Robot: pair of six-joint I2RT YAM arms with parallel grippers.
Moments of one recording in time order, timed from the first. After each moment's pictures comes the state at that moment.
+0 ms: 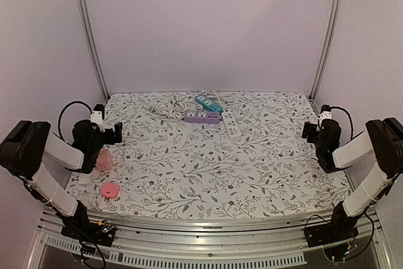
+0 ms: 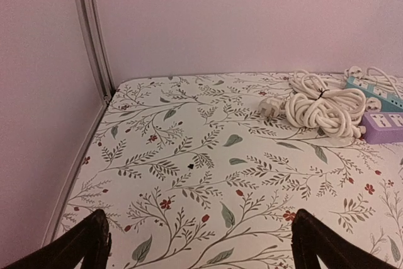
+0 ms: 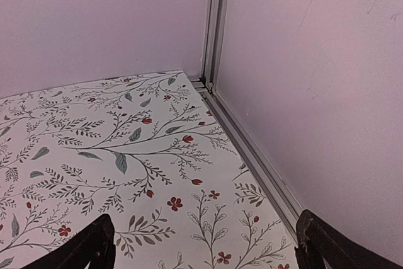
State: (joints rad) left arm -0.03 1.55 0.36 0.99 -0.02 0.03; right arm 0.12 1.58 0.40 0.94 0.48 0.05
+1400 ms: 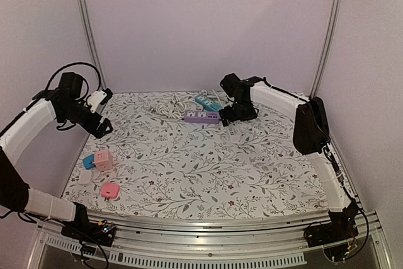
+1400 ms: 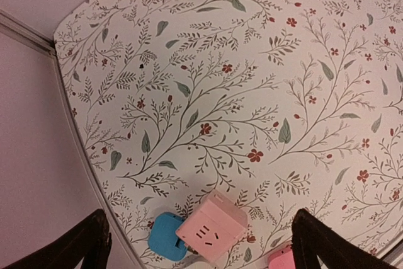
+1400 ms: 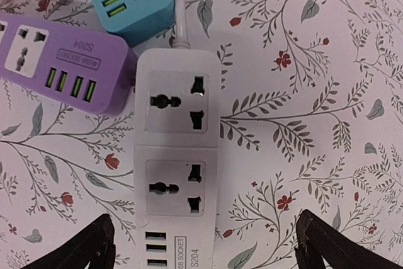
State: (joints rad) left arm -0.02 1.25 1.12 -0.81 0.12 0.52; right arm 0.61 2.47 2.32 -0.99 0.25 0.32
